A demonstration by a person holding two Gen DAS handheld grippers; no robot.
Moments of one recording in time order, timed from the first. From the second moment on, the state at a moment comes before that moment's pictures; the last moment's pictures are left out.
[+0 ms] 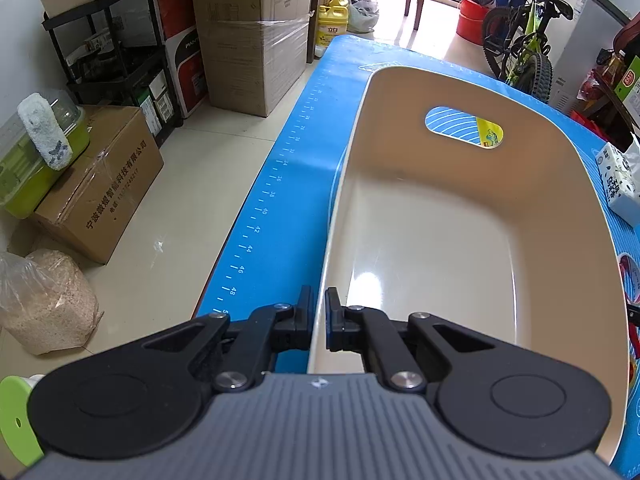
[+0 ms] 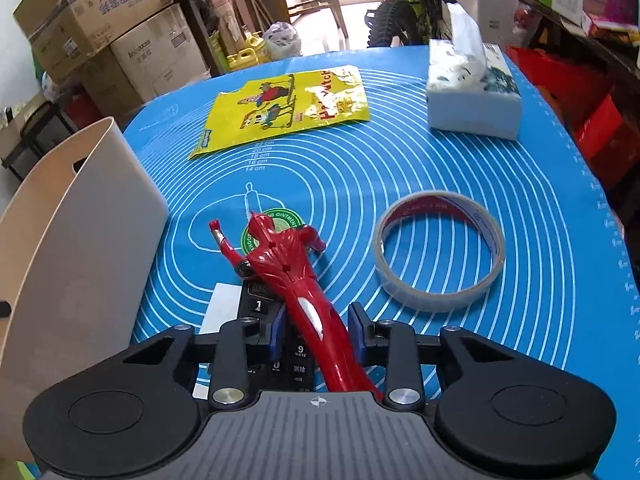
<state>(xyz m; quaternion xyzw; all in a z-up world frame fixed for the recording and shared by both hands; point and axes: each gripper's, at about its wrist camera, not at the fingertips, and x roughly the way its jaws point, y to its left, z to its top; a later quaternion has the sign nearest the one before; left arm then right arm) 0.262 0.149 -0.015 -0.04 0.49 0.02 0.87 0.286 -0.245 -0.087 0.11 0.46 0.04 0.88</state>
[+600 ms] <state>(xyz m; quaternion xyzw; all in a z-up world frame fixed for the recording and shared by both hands) 0.261 0.148 -0.016 -0.04 0.49 0.02 0.87 0.263 -0.258 -0.043 0.12 0.40 0.02 0.91</state>
